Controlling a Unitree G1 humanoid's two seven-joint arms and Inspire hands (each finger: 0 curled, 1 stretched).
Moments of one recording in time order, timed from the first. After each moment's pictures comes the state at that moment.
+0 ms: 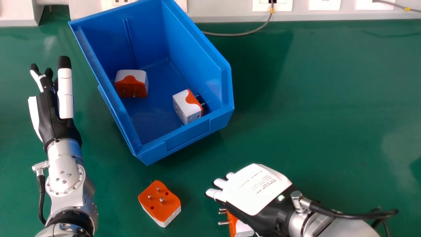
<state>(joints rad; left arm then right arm) -0.60 0.29 0.36 1.29 -0.13 -0.66 0.09 0.05 -0.45 0.55 -0.46 -1.24 -0.02 0.74</state>
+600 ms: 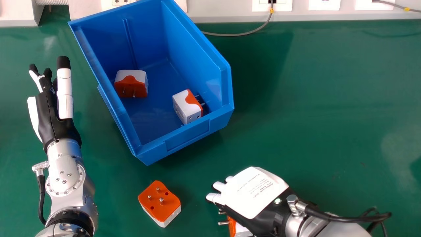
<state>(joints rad) -0.60 0.29 0.36 1.29 -0.13 -0.66 0.09 0.05 -0.44 0.56 -0.41 -1.27 -0.04 0.71</state>
